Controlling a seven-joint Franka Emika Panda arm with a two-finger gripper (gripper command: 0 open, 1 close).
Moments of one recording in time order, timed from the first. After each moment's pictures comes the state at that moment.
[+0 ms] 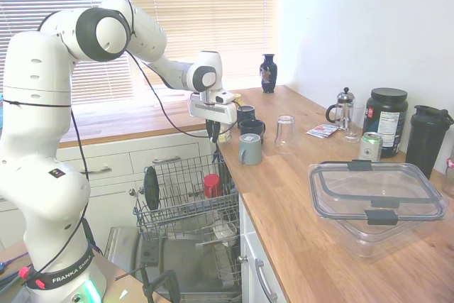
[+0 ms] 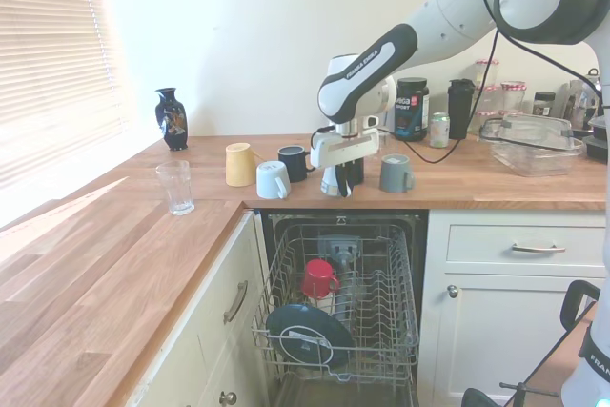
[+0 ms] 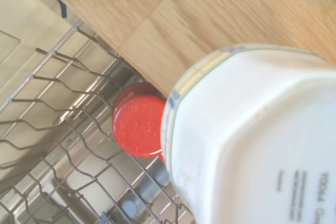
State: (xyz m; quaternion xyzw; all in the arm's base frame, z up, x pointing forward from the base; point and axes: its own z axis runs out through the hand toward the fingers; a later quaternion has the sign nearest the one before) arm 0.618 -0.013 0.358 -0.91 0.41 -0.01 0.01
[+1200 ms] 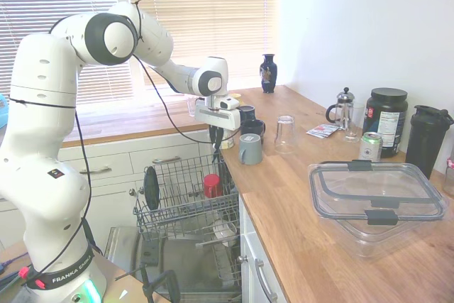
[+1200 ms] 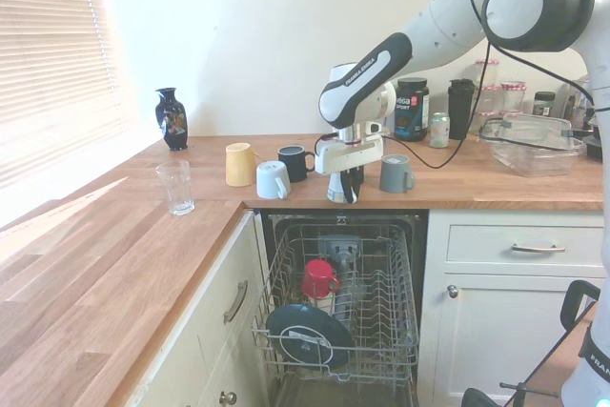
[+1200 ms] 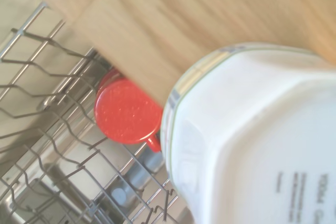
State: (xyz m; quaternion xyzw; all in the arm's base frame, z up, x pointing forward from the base) arm 0.625 -0.030 0.337 -0.91 0.42 0.02 0.00
